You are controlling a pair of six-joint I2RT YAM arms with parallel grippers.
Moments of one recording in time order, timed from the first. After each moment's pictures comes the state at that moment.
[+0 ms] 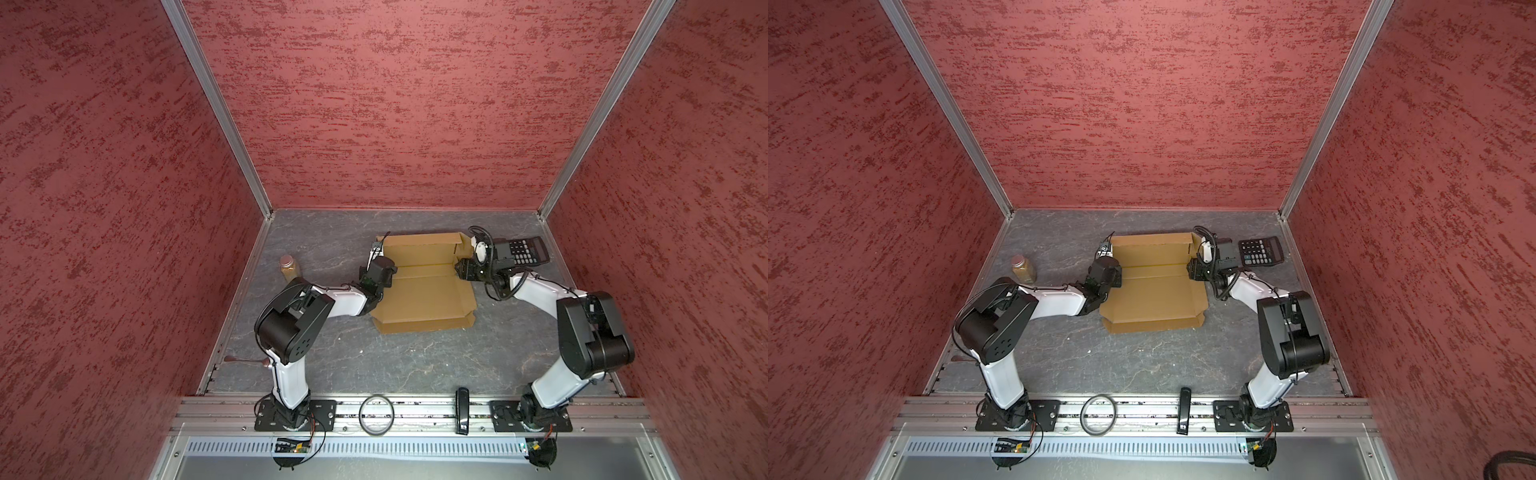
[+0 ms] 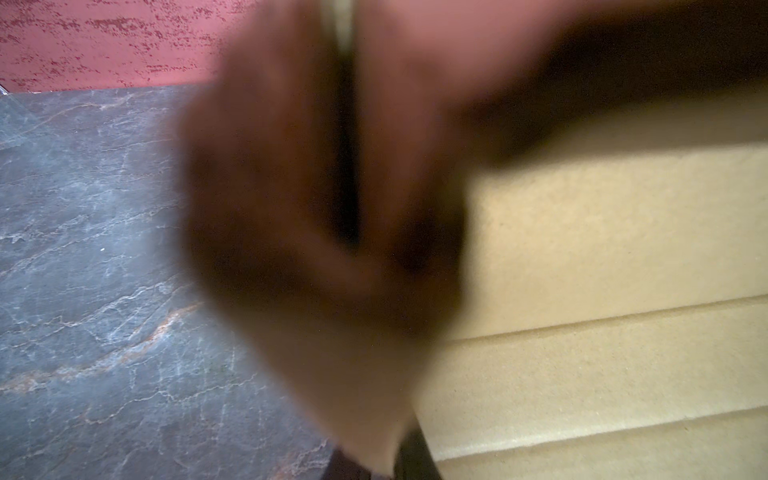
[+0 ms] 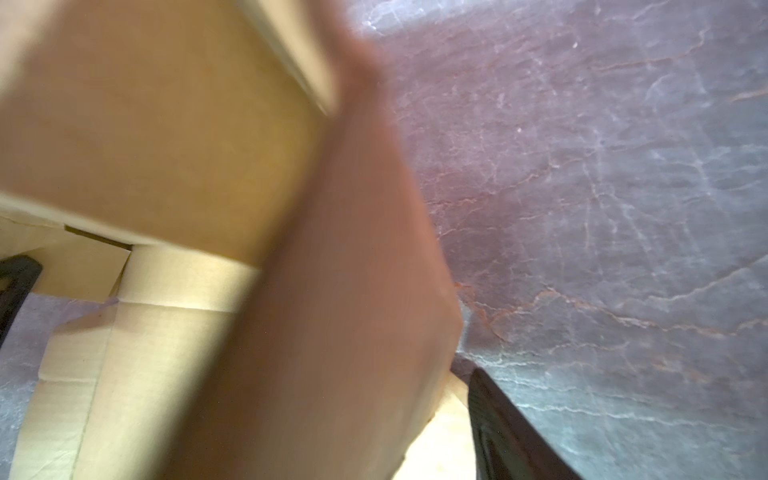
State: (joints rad) left arm -0.61 1.84 0.90 0.34 -0.50 -0.29; right arm 0.20 1.65 0.93 -0.05 -0.23 0.26
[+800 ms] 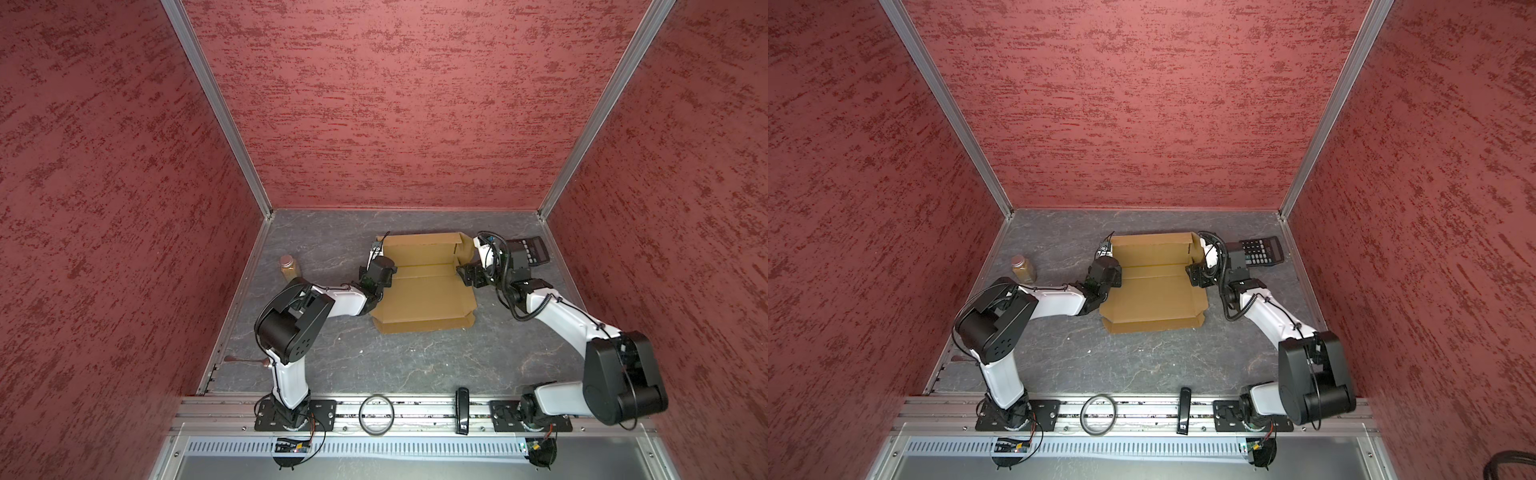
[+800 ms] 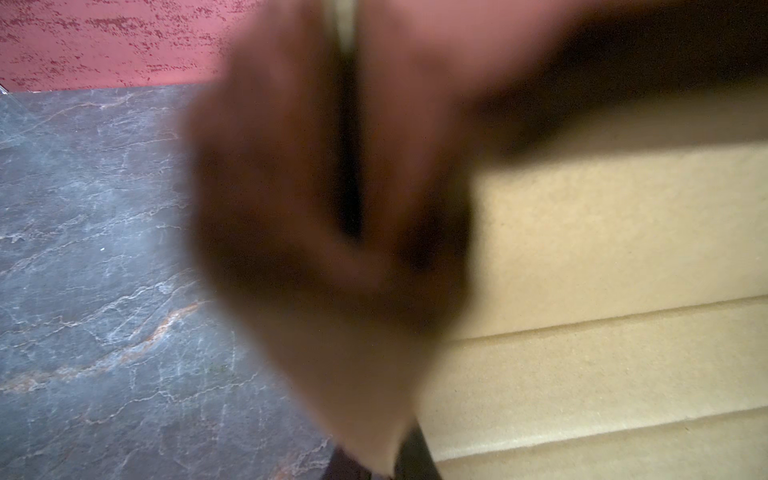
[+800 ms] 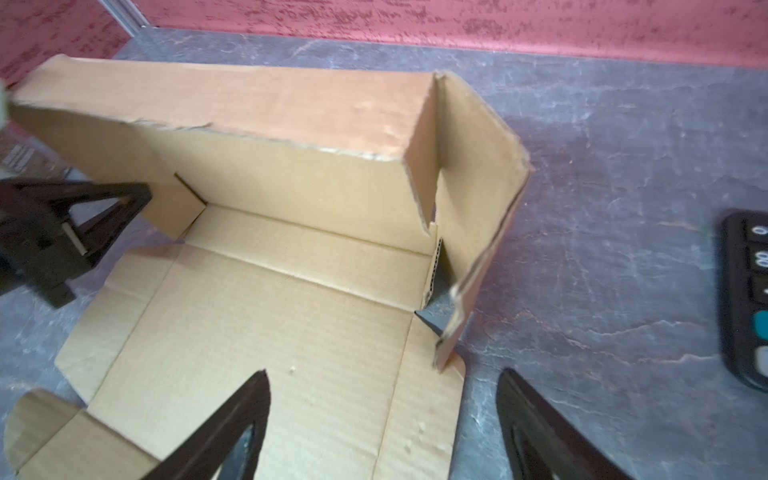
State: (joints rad) left arm -0.61 1.84 0.90 0.34 -0.50 -0.29; right arm 0.19 1.35 0.78 -0.04 -0.28 0.01
